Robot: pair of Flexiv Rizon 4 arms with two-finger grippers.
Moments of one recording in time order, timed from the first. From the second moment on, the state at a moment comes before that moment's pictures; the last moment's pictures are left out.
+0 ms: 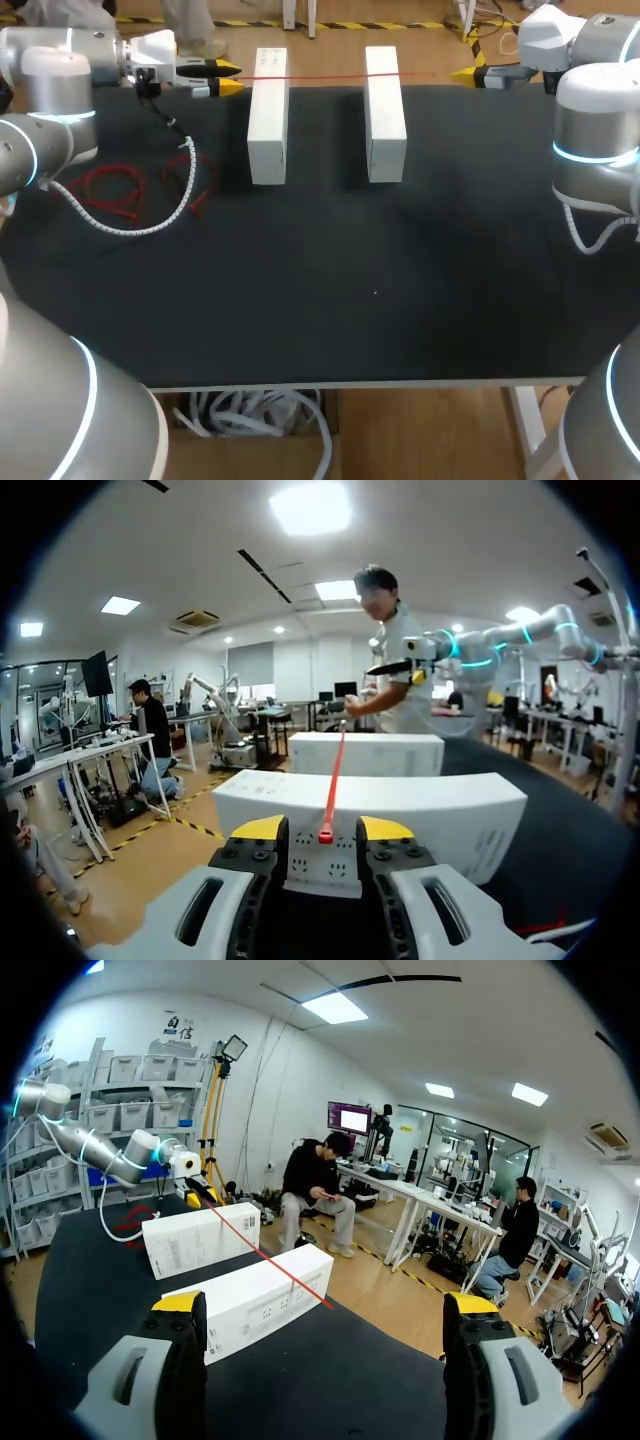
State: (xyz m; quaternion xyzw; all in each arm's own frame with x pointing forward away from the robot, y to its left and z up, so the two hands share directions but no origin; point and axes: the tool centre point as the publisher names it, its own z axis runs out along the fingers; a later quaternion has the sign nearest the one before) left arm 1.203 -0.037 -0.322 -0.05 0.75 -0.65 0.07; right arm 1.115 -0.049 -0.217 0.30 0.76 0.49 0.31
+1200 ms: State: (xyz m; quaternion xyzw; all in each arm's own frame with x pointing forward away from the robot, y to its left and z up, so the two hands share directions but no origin) left arm 1.193 -0.038 -0.321 -0.05 0.75 -0.66 0.05; right arm 1.115 -0.048 -0.217 0.30 0.76 0.49 0.31
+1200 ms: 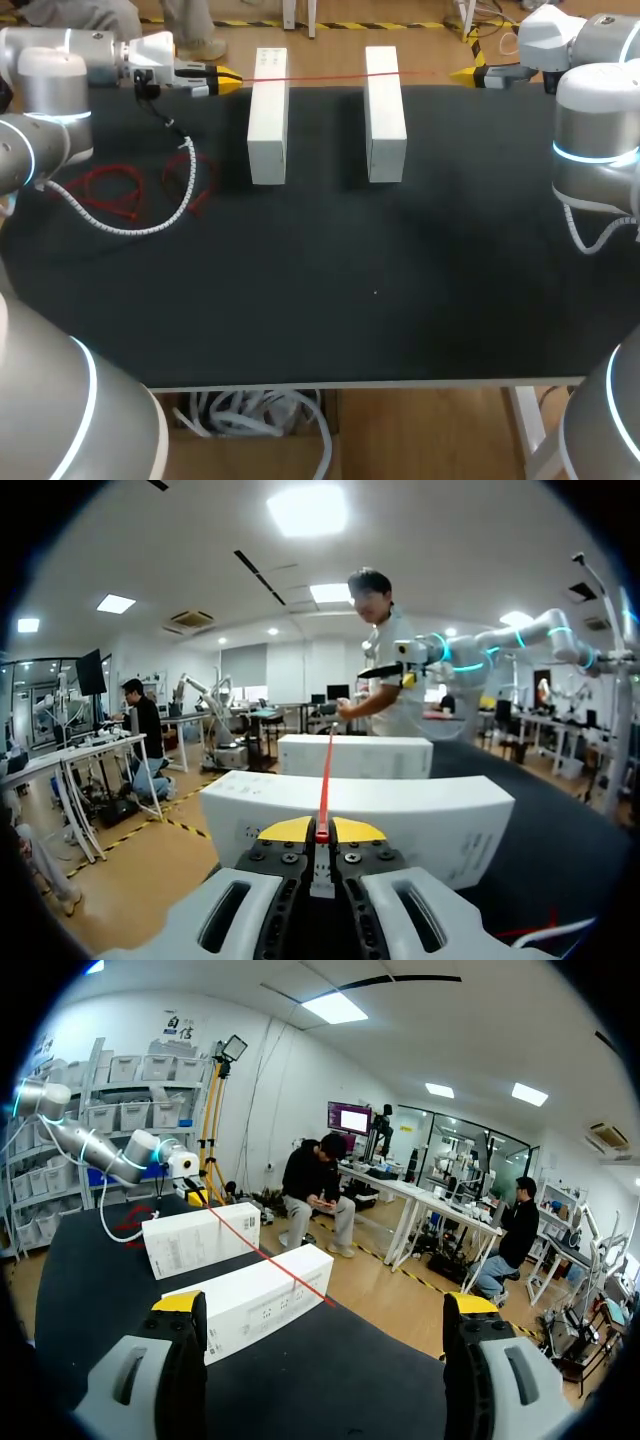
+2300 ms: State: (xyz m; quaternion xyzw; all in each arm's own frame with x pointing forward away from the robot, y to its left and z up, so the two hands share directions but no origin) left arm 1.163 -0.089 -0.227 0.02 0.71 -0.70 0.03; right arm 1.115 -0.049 -0.217 0.30 0.76 0.49 0.31
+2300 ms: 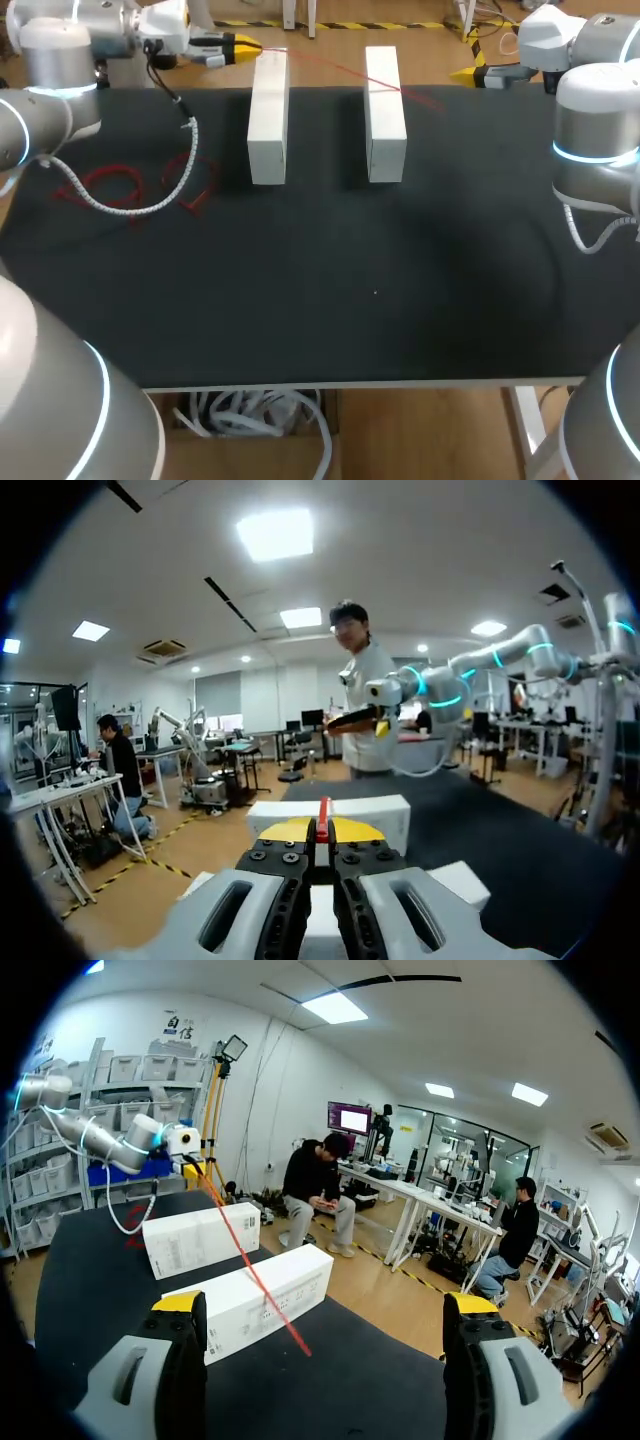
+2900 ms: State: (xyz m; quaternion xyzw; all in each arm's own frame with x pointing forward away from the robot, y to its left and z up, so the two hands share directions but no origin) left arm 1.129 -0.121 -0.161 0.01 0.68 -0.73 0.01; right arm 1.115 -0.048 -0.217 0.30 0.76 0.49 0.31
